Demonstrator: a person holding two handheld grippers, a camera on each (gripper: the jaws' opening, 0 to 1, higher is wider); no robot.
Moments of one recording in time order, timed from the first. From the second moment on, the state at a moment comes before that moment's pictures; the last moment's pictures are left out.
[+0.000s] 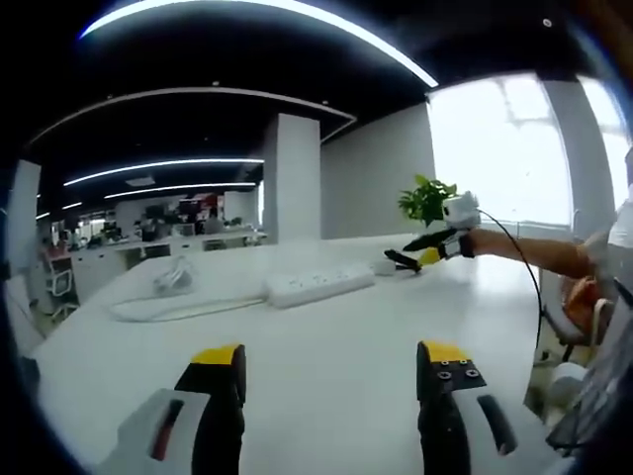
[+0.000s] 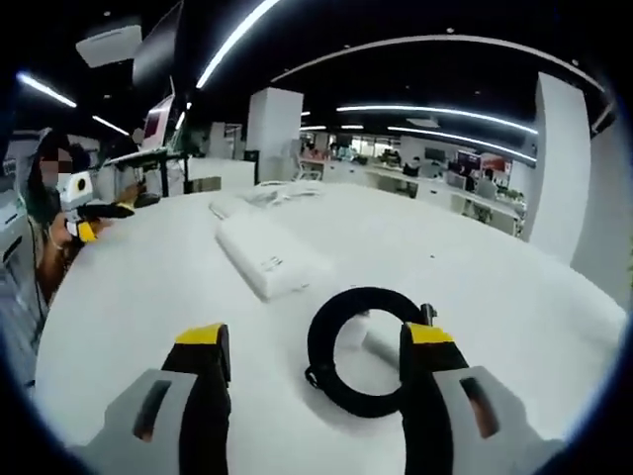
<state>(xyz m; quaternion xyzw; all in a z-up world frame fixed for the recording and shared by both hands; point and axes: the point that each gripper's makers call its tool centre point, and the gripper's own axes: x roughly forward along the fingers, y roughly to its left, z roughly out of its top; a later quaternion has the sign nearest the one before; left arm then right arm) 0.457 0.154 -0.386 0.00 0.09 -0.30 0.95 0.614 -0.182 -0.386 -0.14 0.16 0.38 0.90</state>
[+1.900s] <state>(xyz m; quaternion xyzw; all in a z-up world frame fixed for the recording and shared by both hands) 0.455 0.145 -0.380 0.01 0.08 -0.31 0.95 0.610 -0.195 -0.421 -0.21 0.36 0.37 0.83</state>
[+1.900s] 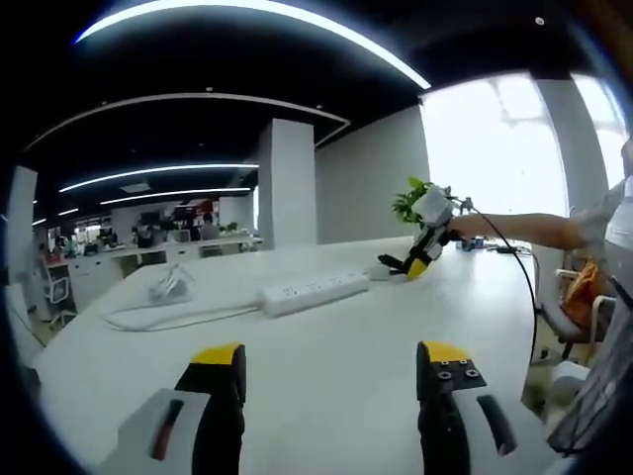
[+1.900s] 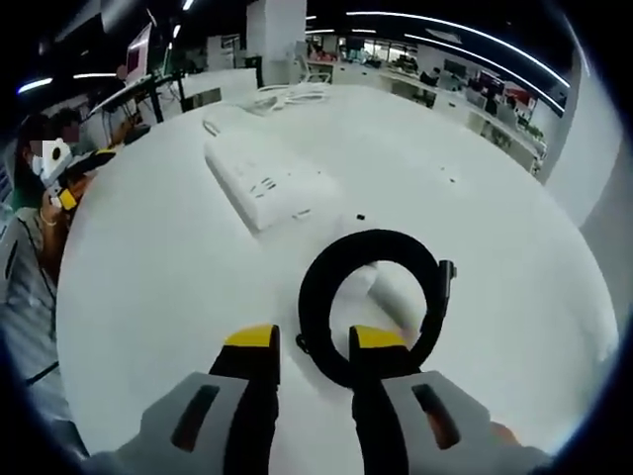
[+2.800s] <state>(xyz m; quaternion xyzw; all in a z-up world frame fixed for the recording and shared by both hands) 0.453 0.149 -0.382 0.01 0.08 -0.31 0.95 0.615 -0.182 -0.411 -0.14 0.34 0.37 0.85</state>
